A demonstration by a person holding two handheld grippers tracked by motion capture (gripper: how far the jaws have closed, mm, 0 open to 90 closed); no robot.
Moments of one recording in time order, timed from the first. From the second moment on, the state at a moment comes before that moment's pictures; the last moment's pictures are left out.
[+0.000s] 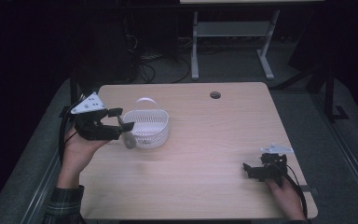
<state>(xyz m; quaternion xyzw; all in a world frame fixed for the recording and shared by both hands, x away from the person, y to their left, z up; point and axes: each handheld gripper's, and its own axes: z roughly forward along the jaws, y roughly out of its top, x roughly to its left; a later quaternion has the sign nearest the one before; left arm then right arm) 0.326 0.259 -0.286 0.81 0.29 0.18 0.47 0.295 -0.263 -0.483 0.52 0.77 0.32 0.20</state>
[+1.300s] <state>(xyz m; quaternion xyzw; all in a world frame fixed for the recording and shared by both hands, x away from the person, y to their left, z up) 0.363 0.262 -0.266 0.80 0.31 0.20 0.47 0.295 -0.263 -0.483 0.52 0.77 0.32 0.20</state>
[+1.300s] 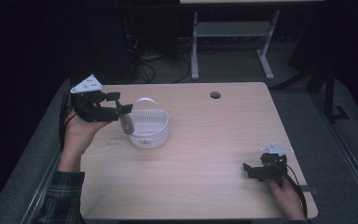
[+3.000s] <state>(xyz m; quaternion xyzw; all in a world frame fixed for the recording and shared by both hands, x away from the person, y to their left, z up) 0.398 0.250 -0.330 0.80 0.35 0.20 0.44 0.295 -0.263 -0.483 0.52 0.77 0.32 0.20</state>
